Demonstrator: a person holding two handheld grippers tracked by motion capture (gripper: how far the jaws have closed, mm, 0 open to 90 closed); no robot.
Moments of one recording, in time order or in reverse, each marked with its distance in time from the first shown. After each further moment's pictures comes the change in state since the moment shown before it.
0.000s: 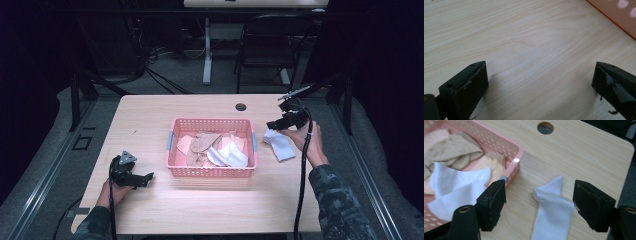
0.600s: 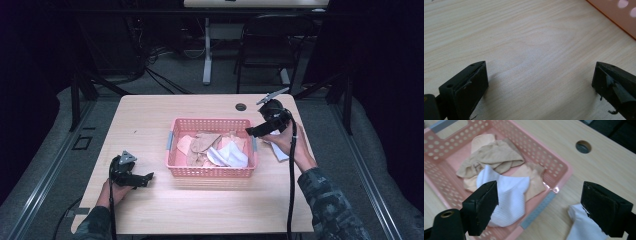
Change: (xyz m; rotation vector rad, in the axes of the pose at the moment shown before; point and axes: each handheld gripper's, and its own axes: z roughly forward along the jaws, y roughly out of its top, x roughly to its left) left arm 0.000 0.000 0.000 0.000 0.000 0.000; right arm 0.064 0.016 -0.003 -0.027 0.133 -0.157
